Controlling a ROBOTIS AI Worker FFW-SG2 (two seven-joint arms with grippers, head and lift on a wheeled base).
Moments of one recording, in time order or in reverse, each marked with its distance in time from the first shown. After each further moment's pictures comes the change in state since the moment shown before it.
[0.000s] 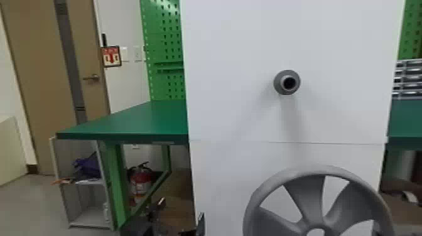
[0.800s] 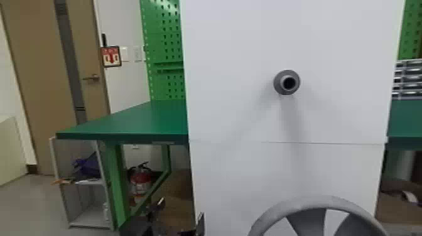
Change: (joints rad) left arm 0.002 0.000 0.002 -0.002 0.001 0.000 0.000; right arm 0.097 -0.021 0.021 0.157 0.012 -0.292 0.001
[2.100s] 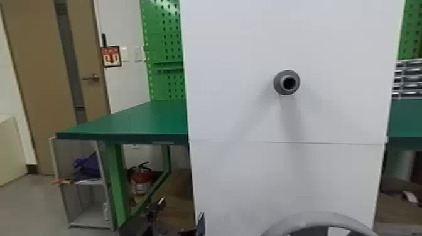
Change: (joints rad) left arm -0.001 0.000 -0.001 0.000 0.006 -0.001 0.000; right arm 0.013 -0.023 0.001 0.116 -0.020 -0.125 0.000
